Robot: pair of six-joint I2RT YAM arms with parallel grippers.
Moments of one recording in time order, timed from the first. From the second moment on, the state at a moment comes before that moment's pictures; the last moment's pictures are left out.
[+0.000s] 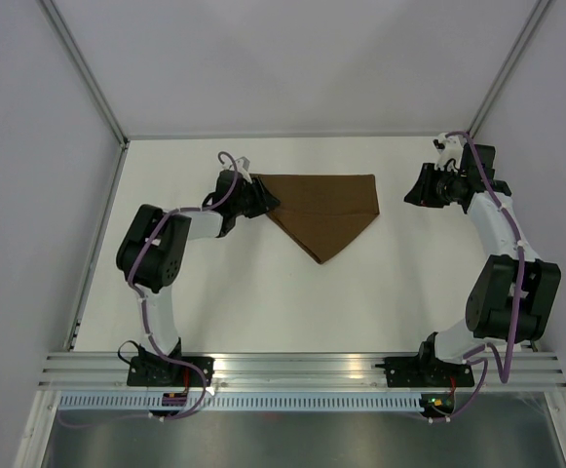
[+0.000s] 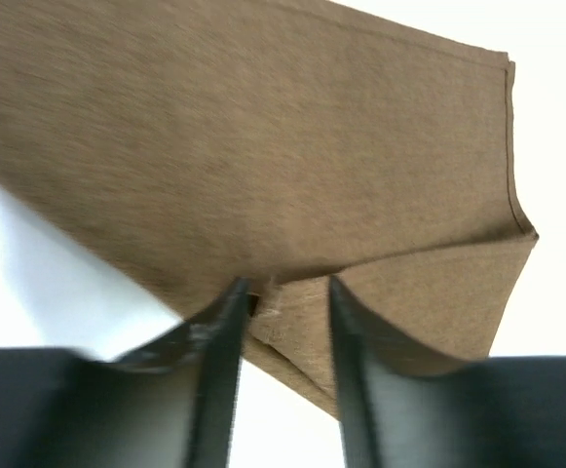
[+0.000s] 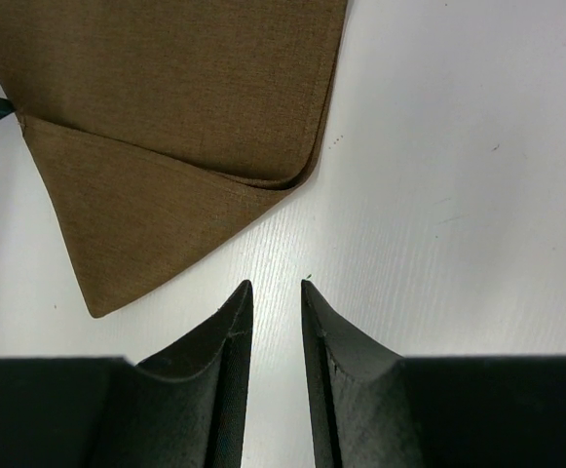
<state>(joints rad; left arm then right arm) -0.37 1.99 1.07 0.39 0.24 -0.64 -0.19 1.54 1.22 -0.51 -0.53 -0.02</state>
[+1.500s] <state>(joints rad) -0.15 2.28 1.65 -0.09 0.00 -0.66 -0.19 1.56 1.22 -0.51 -0.55 -0.02</state>
